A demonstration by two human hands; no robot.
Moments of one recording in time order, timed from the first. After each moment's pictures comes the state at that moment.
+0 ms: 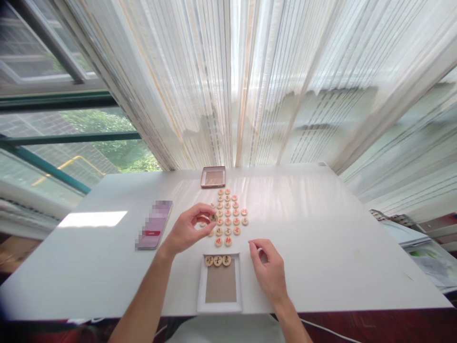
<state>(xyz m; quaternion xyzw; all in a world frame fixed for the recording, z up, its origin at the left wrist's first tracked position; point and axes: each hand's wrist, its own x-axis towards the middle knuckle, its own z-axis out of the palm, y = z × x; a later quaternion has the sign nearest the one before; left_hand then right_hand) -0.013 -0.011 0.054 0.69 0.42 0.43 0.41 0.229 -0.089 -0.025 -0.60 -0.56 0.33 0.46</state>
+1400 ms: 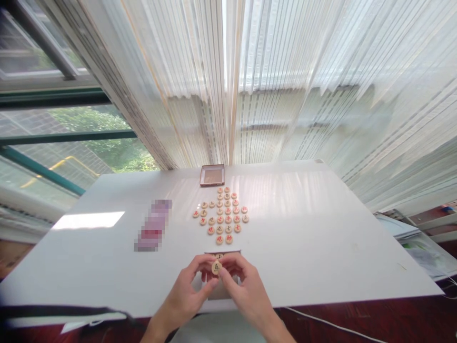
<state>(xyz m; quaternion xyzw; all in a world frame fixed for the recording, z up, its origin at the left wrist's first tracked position) -0.009 -0.125 0.004 0.65 0.47 0.36 0.47 0.176 -0.121 0.007 -0.44 -0.52 0.58 0.44</state>
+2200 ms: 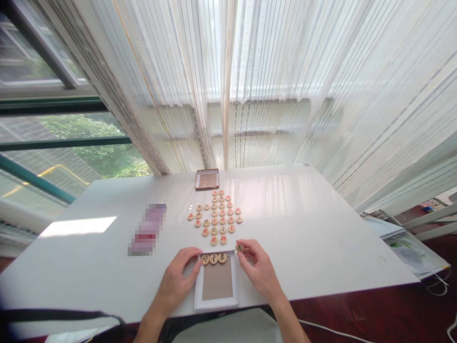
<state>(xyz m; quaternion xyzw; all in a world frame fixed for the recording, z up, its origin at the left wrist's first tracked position) -0.036 -0.109 -0.039 0.73 0.53 0.36 0.24 0.229 -0.097 -0.033 -0.50 -0.59 0.44 0.46</state>
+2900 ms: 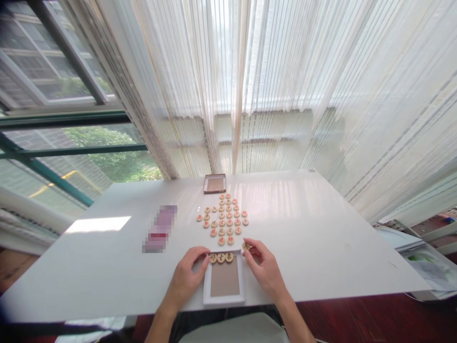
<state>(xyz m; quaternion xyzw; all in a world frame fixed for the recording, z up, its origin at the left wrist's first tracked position) -0.032 -0.108 -0.037 0.71 0.54 0.39 0.23 0.228 -0.095 -0.041 -0.50 -0.58 0.45 0.45</state>
